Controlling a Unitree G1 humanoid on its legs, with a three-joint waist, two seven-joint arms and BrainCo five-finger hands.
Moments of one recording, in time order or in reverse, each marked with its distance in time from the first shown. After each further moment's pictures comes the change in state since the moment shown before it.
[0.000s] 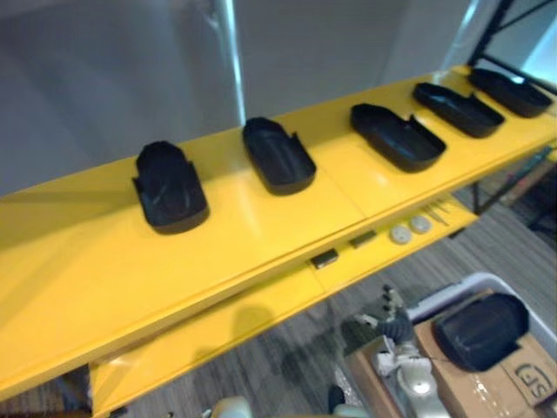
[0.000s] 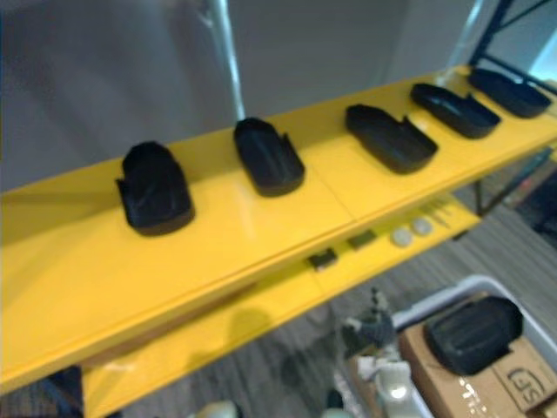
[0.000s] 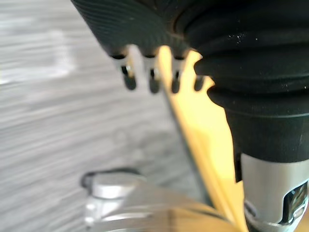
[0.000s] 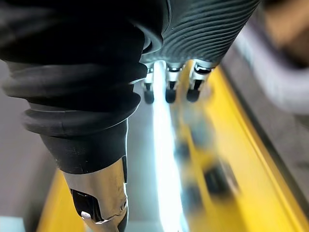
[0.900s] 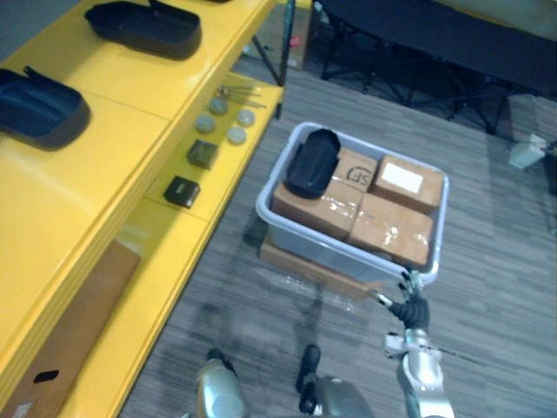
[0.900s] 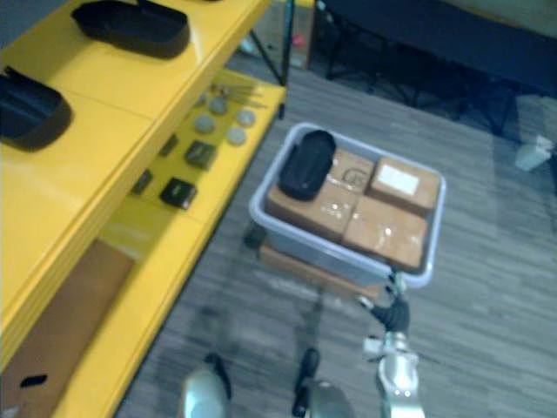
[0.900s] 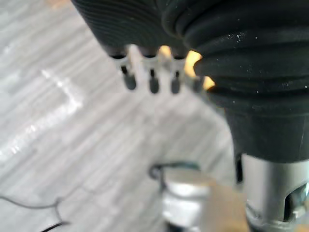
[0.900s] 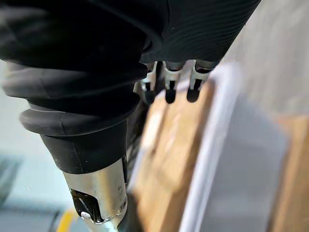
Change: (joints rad) left arm 0.076 -0.049 0.130 0.040 -0.302 -0.052 0.017; right arm 0.039 0.066 -0.034 0.002 0.086 0.029 -0.082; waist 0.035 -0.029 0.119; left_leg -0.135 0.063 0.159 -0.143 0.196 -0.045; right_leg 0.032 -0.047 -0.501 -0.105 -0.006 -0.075
